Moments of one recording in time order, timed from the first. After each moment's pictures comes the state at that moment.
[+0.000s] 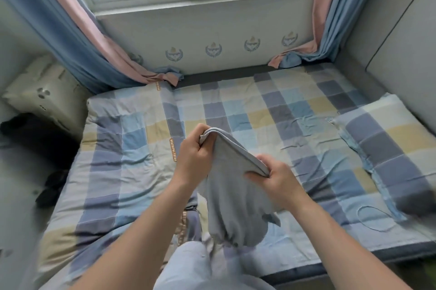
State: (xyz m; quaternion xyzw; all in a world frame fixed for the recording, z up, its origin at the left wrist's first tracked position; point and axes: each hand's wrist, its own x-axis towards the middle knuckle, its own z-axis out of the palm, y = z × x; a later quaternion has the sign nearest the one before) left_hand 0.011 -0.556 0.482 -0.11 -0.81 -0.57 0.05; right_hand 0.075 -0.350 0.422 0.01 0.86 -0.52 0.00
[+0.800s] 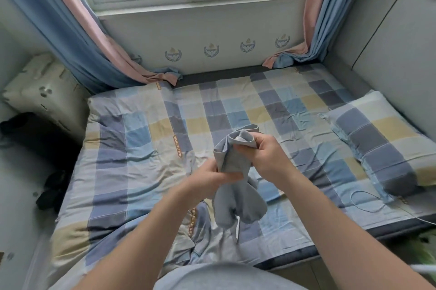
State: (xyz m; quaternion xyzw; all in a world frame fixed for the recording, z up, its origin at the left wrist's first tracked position) left_hand 0.080 -0.625 0.492 -0.13 -0.65 -0.66 -0.35; right_hand 0.098 -0.460 0.519 0.00 0.72 -0.70 0.02
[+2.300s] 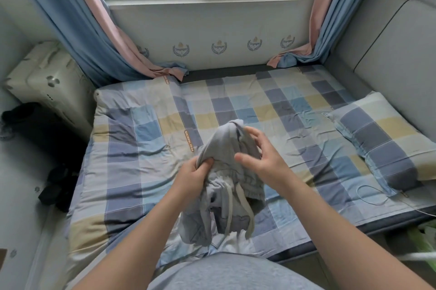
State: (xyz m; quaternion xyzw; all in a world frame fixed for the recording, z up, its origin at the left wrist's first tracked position) left_hand 0.059 -0.777 0.426 -0.05 -0.76 -0.63 -0.17; right_hand 0.103 -0.573 0.486 0.05 0.79 -0.61 0.03
